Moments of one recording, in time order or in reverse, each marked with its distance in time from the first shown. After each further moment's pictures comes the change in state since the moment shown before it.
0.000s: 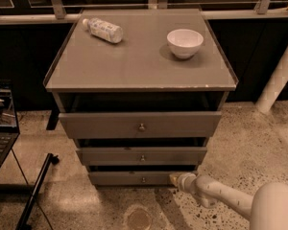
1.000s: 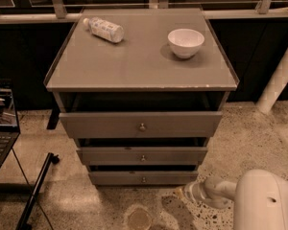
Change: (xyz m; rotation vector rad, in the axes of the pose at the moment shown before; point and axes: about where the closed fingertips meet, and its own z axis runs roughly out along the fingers) arm 0.070 0.005 -0.019 -0.166 0.210 0.086
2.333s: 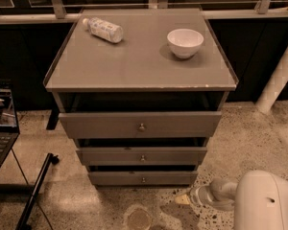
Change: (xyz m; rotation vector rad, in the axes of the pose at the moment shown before) arm 0.033 -0.007 -0.016 -0.056 0.072 -0.009
